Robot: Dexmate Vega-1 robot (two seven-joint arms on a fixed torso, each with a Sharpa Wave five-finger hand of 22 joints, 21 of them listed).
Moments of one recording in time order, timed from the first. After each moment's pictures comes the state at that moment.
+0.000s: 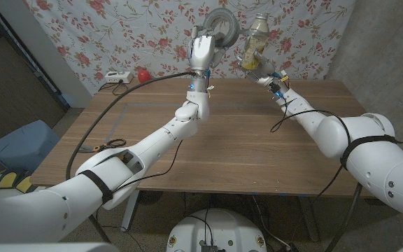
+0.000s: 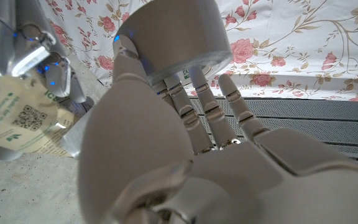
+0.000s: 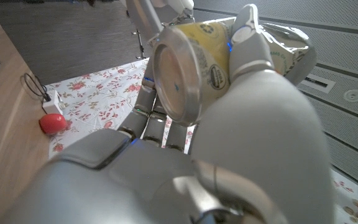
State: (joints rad) left arm 0.39 0.17 0.79 -1.15 0.90 0.18 1.12; left_hand 1.24 0.04 -0.06 -0.04 0.29 1.03 -0.10 0.38 0.19 1.05 -0.15 0.41 0.49 0.74 -0.08 0.38 0.56 0.18 0.01 1.02 0.20; right arm -0.18 -0.13 -0.18 -0.40 0.92 0.00 1.31; right_hand 1.18 -0.03 0.13 -0.32 0.19 0.93 -0.05 0.21 0.45 0.77 0.02 0.68 0.51 0.57 0.10 0.91 1.23 0.43 -0.04 1.25 0.18
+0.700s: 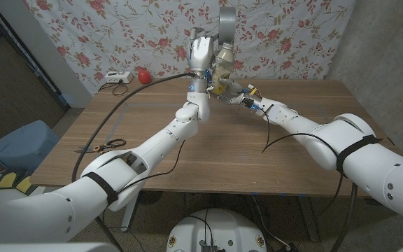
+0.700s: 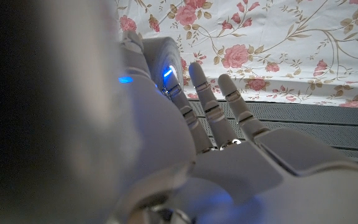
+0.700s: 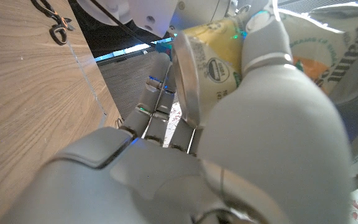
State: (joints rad) left arm 0.41 0.12 0.73 -1.11 0.95 0.11 1.12; left_hand 1.26 0.03 -0.07 -0.04 0.48 1.04 -0.12 0.44 0.19 1.05 -0.15 0.39 0.31 0.78 -0.08 0.38 0.57 0.19 0.01 1.02 0.20; right arm -0.19 -0.12 -0.55 -0.42 0.90 -0.08 1.22; right_hand 1.13 -0.08 0.14 -0.33 0.19 0.97 0.00 0.21 0.46 0.87 -0.09 0.68 0.66 0.58 0.09 0.90 1.23 0.44 -0.05 1.25 0.17
